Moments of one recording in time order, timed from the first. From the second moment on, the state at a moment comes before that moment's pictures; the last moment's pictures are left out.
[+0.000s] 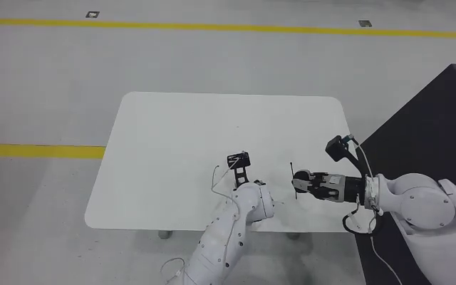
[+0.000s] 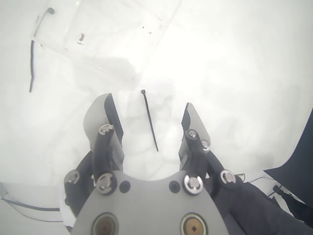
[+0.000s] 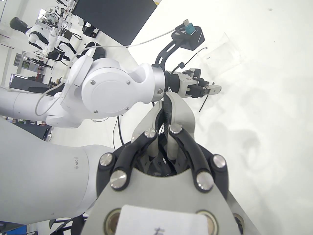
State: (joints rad) left arm 1.04 -1.85 -0.93 -1.31 1.49 0.77 -1.05; right arm -1.39 -0.83 1.59 -2.00 0.00 -0.30 1.11
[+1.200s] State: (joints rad) left arm 1.04 -1.85 -0.84 -1.22 1.50 0.82 -0.96; right arm -1.39 -0.83 1.59 -2.00 0.00 -0.30 1.11
